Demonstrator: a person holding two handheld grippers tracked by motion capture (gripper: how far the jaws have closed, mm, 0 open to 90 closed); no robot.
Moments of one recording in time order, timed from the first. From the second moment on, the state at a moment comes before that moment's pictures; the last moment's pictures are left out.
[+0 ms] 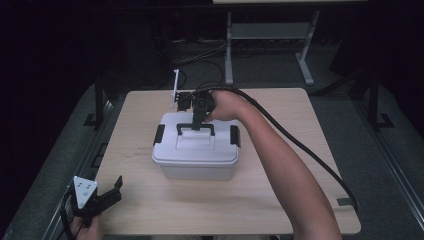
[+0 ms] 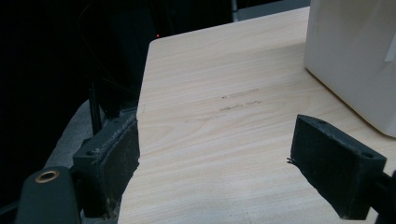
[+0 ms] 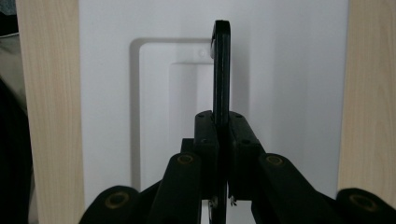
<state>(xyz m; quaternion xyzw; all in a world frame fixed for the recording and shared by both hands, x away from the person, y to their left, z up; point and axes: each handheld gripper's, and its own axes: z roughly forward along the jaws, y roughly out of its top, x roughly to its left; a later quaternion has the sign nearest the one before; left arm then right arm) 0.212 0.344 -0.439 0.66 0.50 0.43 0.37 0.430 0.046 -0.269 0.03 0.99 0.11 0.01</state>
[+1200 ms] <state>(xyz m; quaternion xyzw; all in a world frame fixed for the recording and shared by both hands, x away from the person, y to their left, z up) 0.211 0.341 -0.438 0.66 0.49 0.43 0.37 0.422 0.036 -0.261 0.03 0.99 0.12 0.01</state>
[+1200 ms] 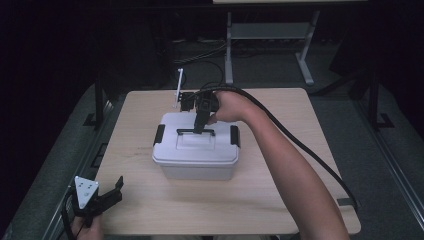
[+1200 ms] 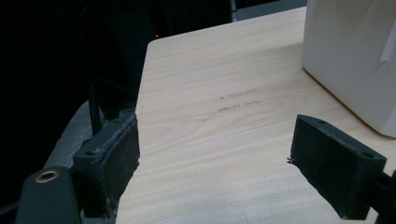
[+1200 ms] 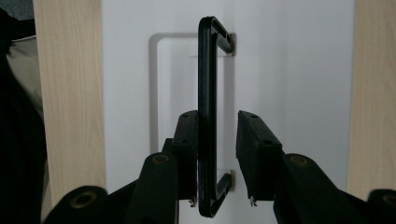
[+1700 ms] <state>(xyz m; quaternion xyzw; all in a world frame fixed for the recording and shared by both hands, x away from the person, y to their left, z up) 0.210 0.341 -0.438 0.66 0.49 0.43 0.37 0.414 0.020 -0.252 0.04 0.99 0.13 0.00</state>
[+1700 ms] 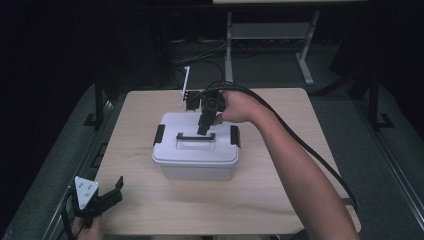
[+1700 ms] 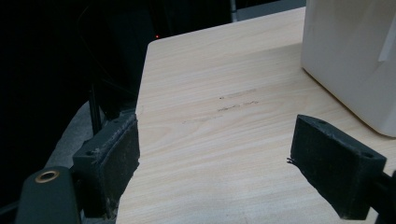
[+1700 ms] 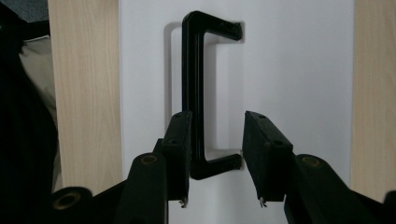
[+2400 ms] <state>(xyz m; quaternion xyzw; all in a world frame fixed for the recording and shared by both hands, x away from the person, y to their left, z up) 0.211 0.339 -0.438 0.66 0.49 0.43 0.37 0.410 -0.014 -0.250 0.06 0.99 0.12 0.01</state>
